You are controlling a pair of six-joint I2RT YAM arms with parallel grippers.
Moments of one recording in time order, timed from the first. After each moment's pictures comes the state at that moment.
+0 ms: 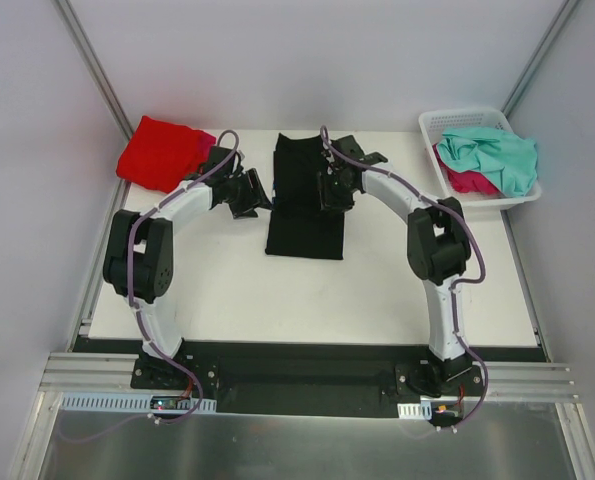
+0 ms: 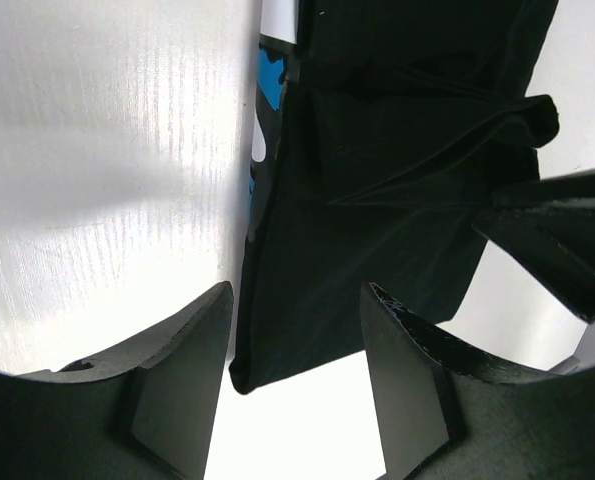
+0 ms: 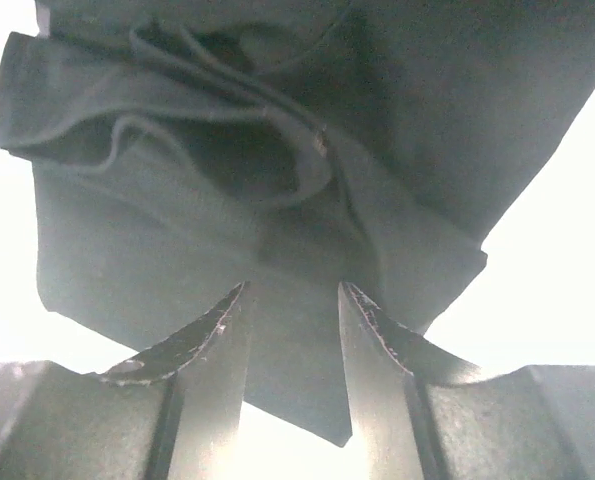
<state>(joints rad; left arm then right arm) -0.26 1.85 1.31 -0.38 0.37 -0.62 0.47 2.20 1.85 -0.74 -0.20 0.31</state>
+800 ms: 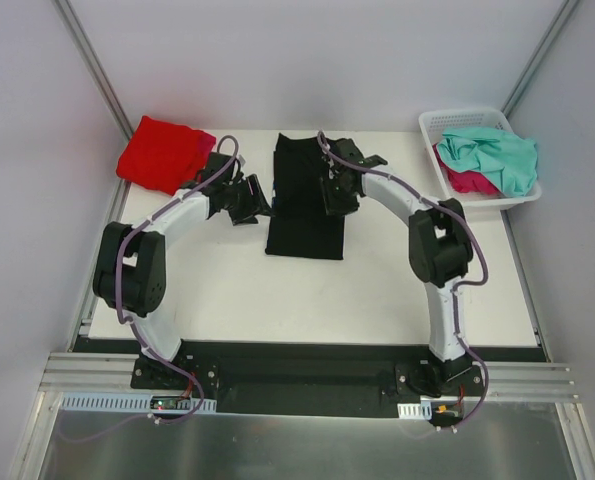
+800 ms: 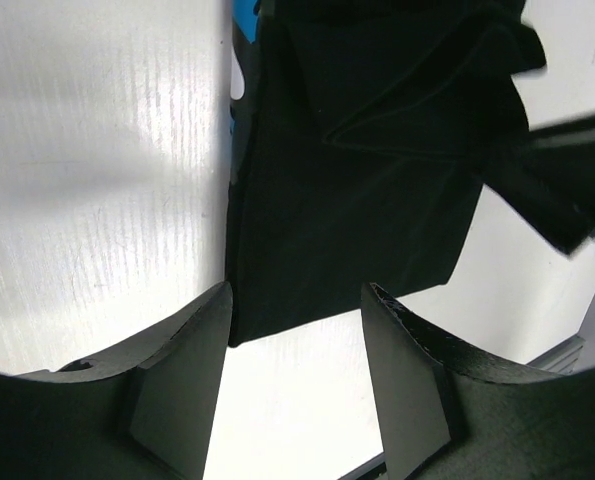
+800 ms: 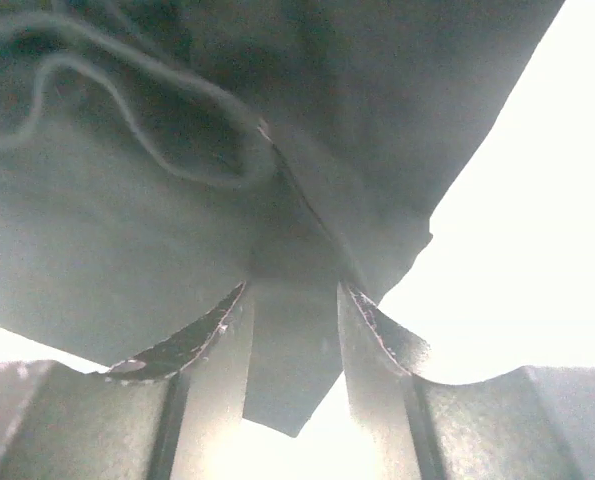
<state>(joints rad) -0.28 1.74 1.22 -0.37 0.36 -0.62 0.48 2.21 1.86 -0.75 -0.10 0.23</state>
